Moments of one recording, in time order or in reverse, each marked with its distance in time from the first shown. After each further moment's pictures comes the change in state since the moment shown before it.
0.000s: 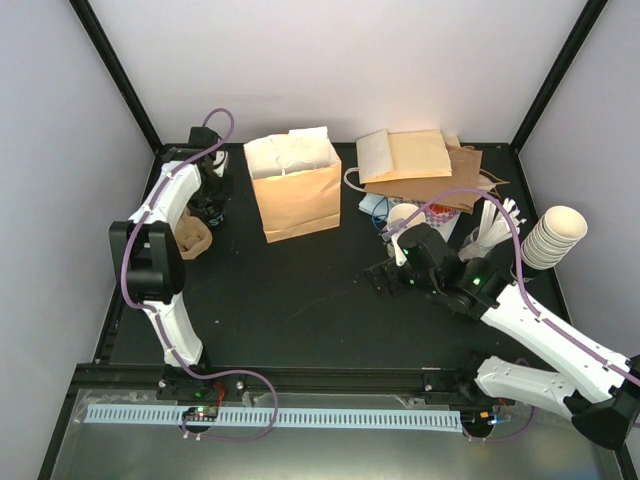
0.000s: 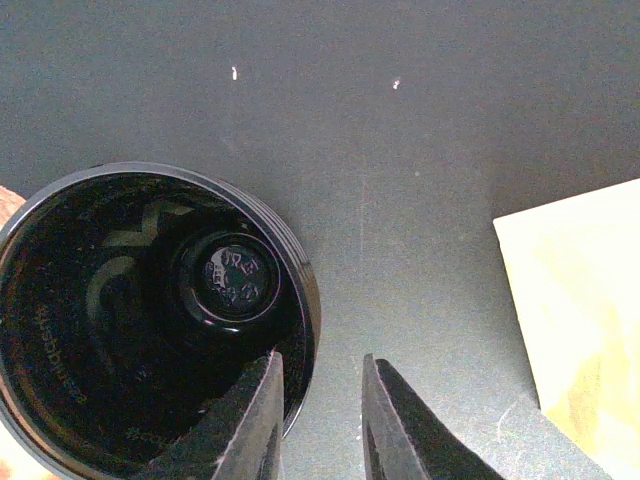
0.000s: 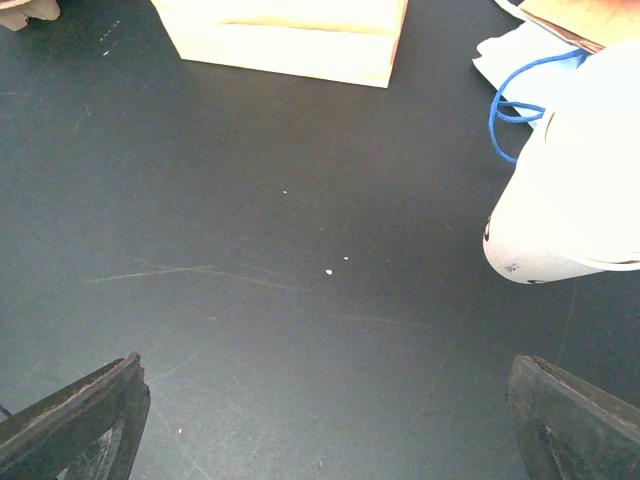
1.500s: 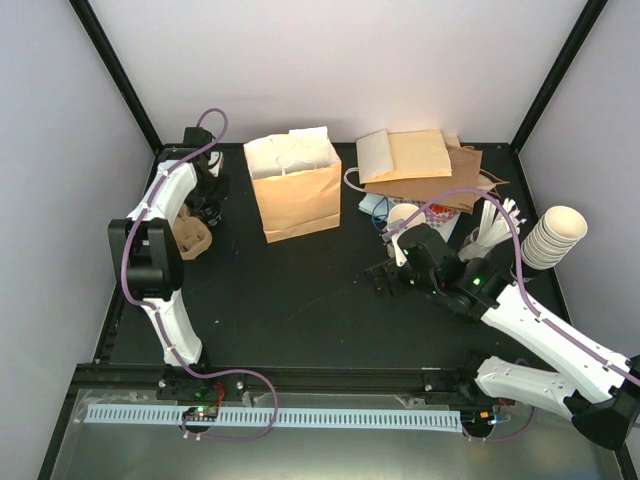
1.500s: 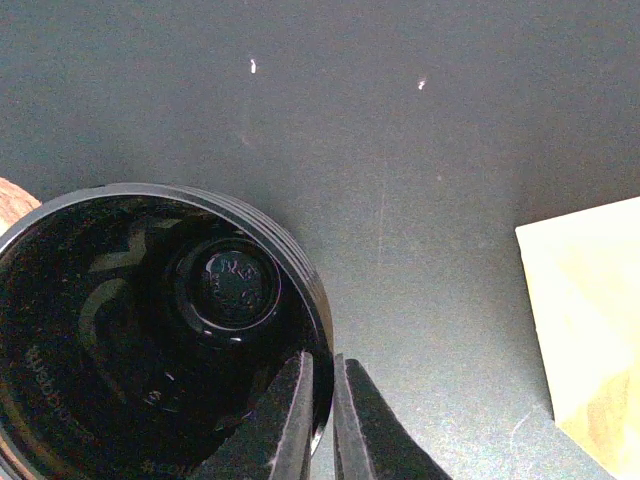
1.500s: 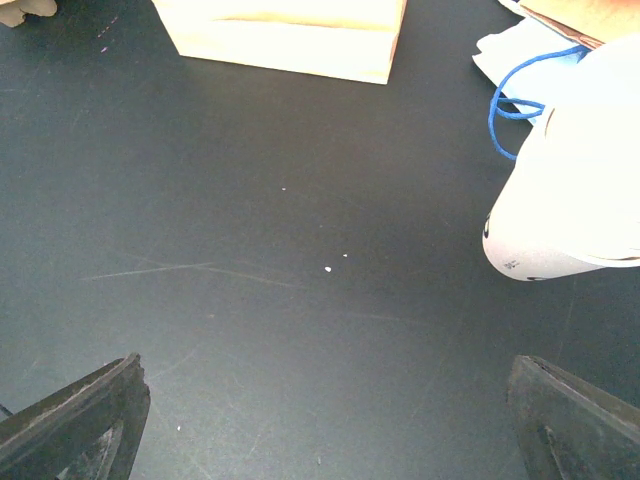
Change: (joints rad) left arm 0.039 0.026 0.015 -0.004 0.024 -0.009; right arm 0.000 -0.001 -0.002 -0.004 0.000 0.000
